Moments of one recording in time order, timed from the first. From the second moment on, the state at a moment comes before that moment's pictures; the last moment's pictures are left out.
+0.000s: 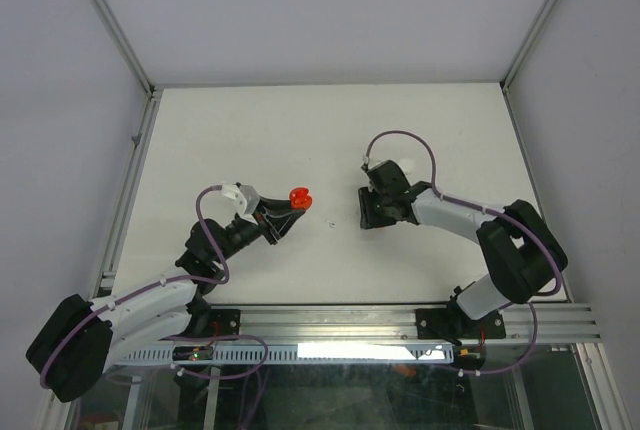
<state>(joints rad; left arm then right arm) -0.68 0.88 0.16 0.90 0.27 -0.24 0.61 1.52 0.80 -0.32 -0.04 0.38</state>
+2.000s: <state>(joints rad) -0.68 0.98 0.16 0.99 0.34 -0.27 0.62 1.57 0.88 -0.50 0.15 0.42</state>
